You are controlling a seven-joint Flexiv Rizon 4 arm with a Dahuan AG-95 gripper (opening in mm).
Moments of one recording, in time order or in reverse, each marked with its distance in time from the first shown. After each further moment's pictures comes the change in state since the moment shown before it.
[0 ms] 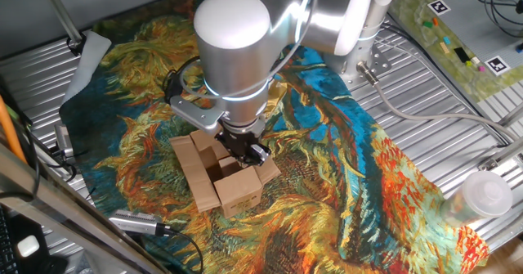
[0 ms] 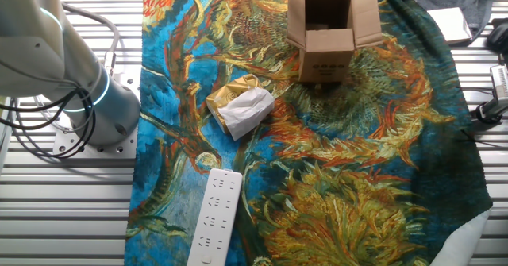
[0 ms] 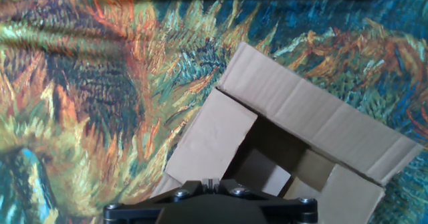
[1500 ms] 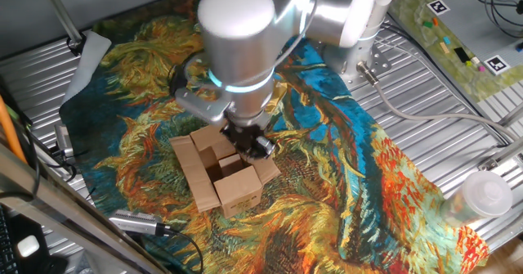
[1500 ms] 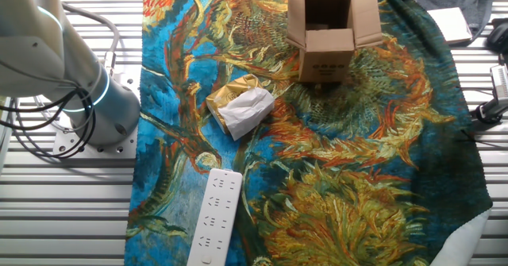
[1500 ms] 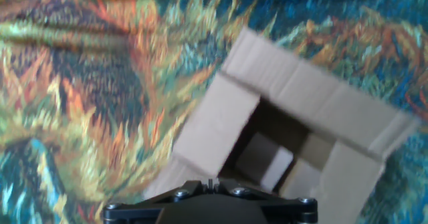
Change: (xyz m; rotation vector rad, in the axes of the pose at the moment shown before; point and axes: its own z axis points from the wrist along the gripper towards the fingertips) arm 0.043 0.007 -0.011 -0.030 -0.013 -0.009
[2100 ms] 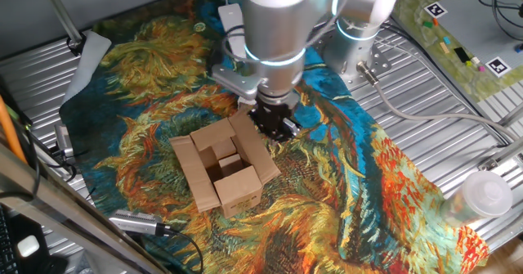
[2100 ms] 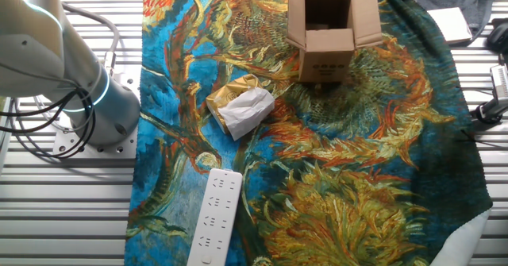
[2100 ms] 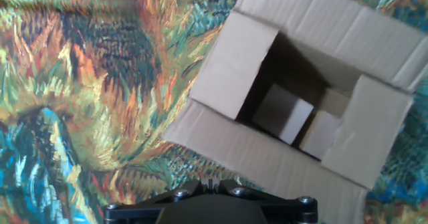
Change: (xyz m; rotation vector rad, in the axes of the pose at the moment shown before) arm 0.047 0.021 0.022 -0.003 -0.018 0.037
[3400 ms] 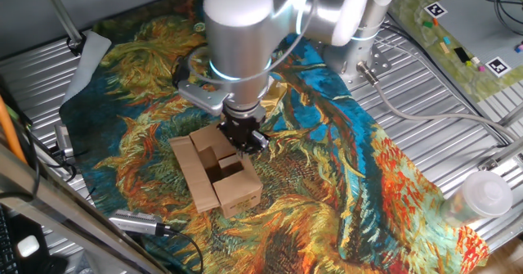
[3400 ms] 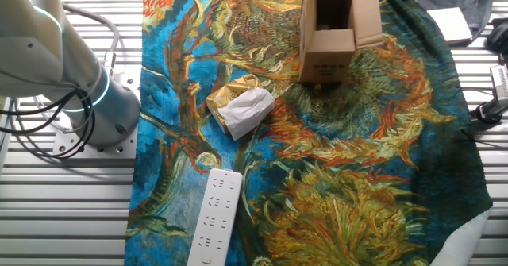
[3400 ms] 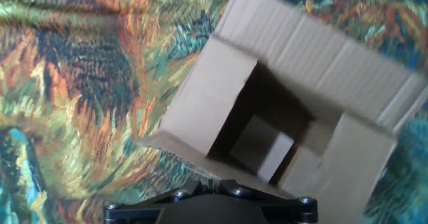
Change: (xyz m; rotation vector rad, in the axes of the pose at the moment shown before) arm -0.063 -0.048 0.009 0.009 -0.018 -0.059
